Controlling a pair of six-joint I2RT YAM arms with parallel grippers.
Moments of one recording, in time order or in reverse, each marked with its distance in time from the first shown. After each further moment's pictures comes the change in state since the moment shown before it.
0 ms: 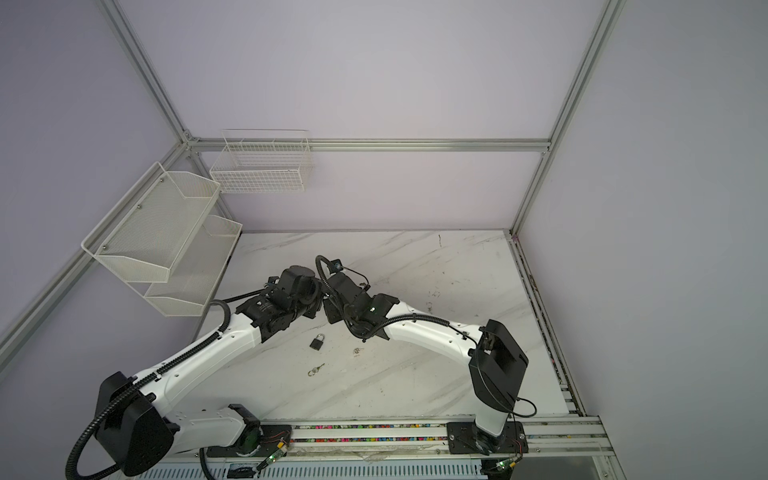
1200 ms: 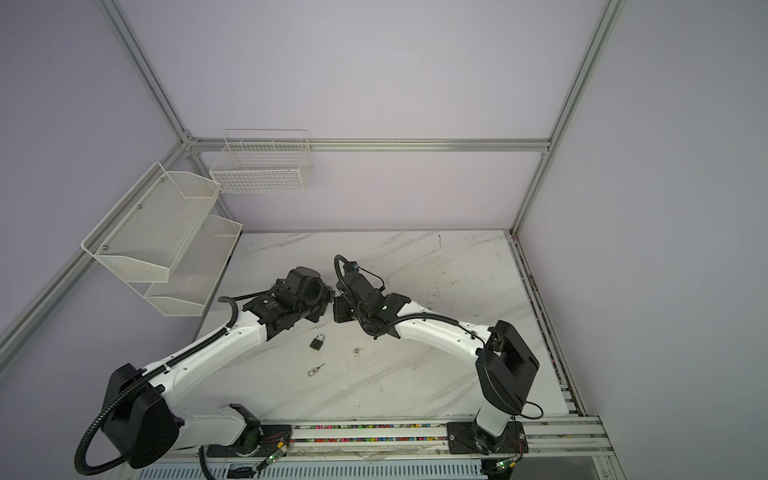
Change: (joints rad) left arm 0.002 0.041 0.000 -0.013 0.039 0.027; right arm -0.052 -0.041 -0.073 -0.001 -0.180 0.216
